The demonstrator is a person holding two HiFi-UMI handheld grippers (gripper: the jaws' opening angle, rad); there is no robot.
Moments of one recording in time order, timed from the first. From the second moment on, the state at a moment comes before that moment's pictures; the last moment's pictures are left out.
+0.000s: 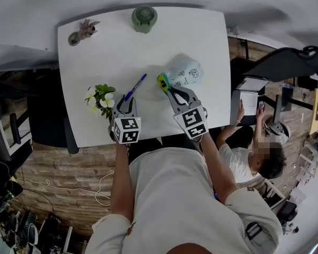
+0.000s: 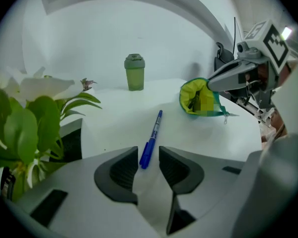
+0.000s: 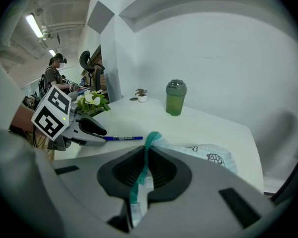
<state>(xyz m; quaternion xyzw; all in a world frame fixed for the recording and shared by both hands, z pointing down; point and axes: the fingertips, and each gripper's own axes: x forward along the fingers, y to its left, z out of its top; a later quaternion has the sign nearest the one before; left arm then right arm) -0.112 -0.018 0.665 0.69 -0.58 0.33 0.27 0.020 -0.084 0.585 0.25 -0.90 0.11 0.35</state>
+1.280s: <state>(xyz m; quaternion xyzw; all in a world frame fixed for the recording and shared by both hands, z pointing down) -0.081 0.004 0.617 0.76 -0.50 0.31 0.26 0.030 -0.082 0.579 0.27 -0.90 0.10 0.34</state>
